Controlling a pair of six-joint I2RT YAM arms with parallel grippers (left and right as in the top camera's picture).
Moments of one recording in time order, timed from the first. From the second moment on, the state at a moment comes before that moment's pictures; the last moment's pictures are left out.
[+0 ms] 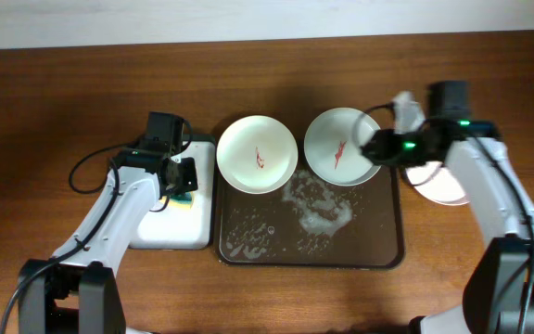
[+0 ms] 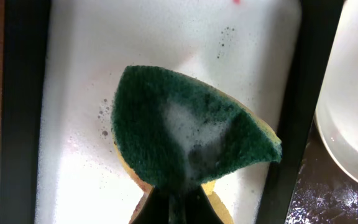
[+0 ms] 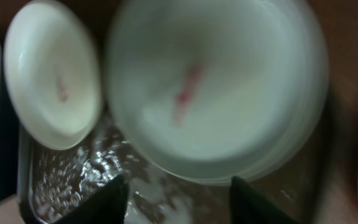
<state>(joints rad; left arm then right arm) -0.16 1.63 1.10 -0.72 -0.11 -0.25 -0.03 1.67 1.23 -0.75 -0.47 0.00</state>
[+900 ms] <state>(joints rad) -0.16 1.66 1.10 -0.60 -0.14 -0.25 0.34 1.92 1.23 -0.44 -0.30 0.25</state>
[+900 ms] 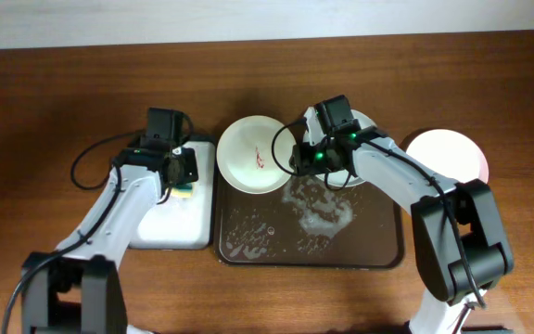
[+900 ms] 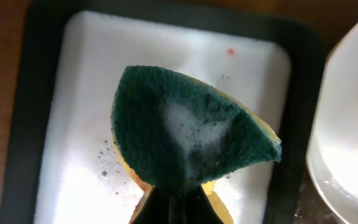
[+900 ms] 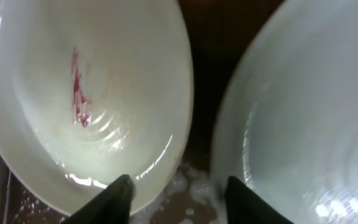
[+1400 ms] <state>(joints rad) -0.16 1.70 1.10 -0.60 -0.14 -0.25 0.37 1.95 1.23 -0.42 -0.25 0.37</state>
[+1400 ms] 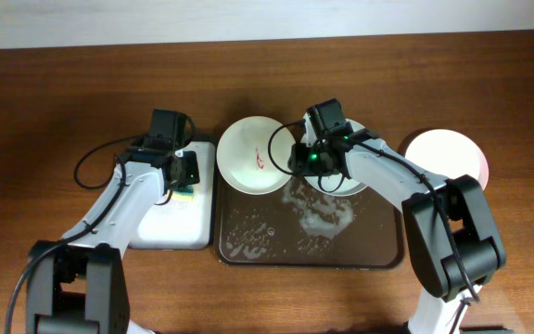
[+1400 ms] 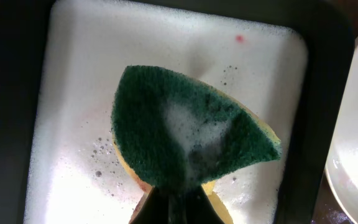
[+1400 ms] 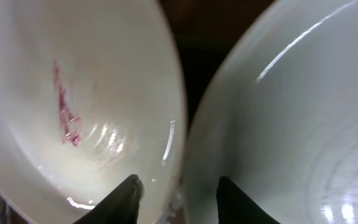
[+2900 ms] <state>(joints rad) -0.16 1.70 1.10 -0.61 -0.14 -0.25 0.44 1.96 1.25 -0.39 -0.11 0.49</state>
